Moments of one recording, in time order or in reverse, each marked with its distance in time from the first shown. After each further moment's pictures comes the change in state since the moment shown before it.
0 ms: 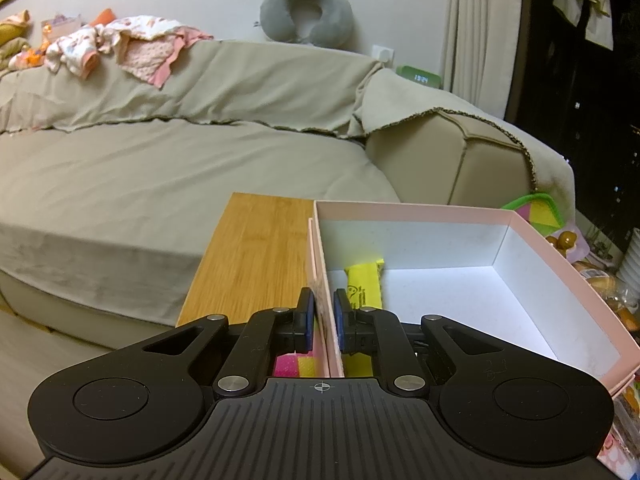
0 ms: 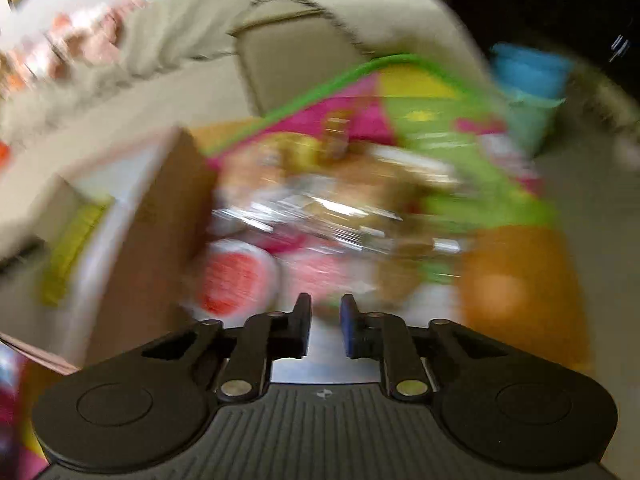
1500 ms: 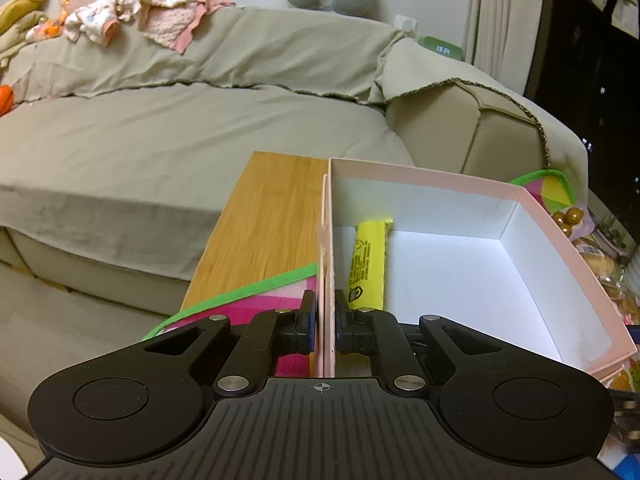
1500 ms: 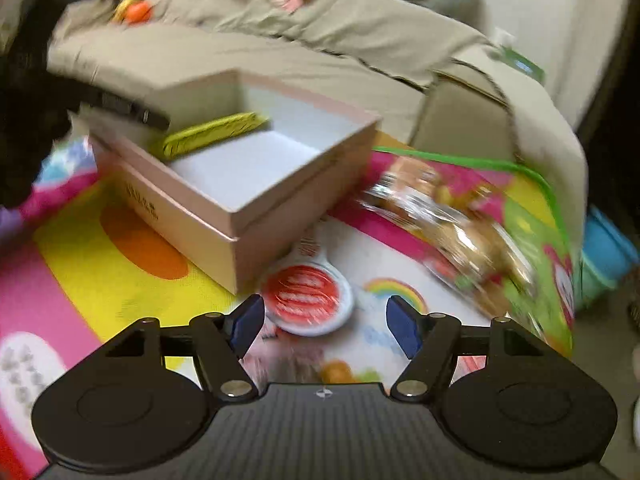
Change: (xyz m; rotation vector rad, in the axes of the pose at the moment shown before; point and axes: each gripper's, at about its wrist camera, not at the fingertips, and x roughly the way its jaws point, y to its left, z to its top) left arm -0.016 -0.001 -0.006 -0.039 0.111 0.070; right arm -0.027 0.068 -0.049 -0.620 -0.118 0.153
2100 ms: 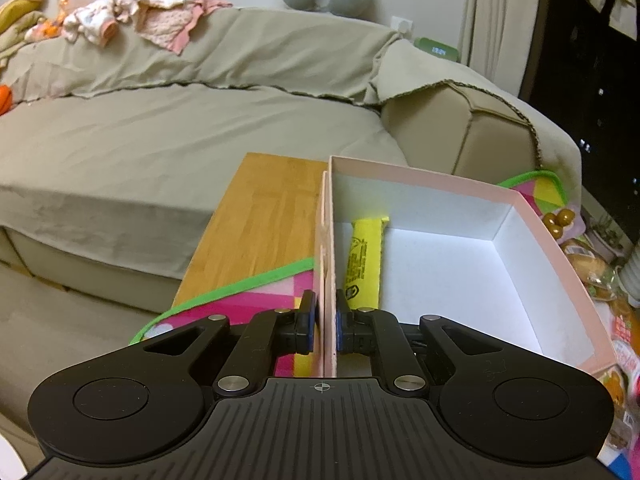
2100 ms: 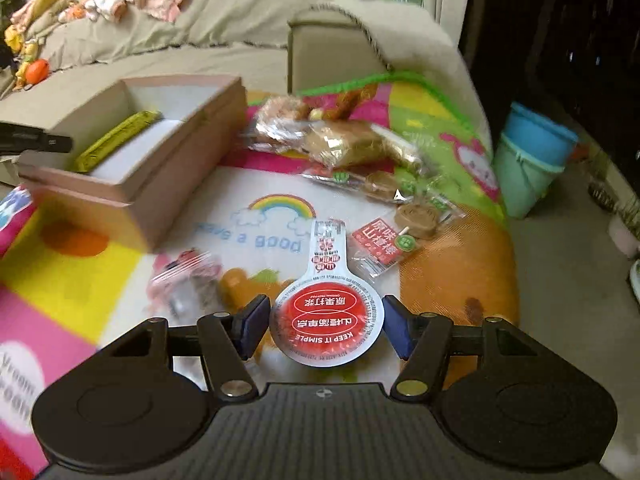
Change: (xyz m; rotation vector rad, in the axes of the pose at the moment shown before) left arm -0.007 -0.007 -0.001 0.000 -0.003 -0.018; right arm -0.056 -0.050 -0.071 0.357 0.029 -0.135
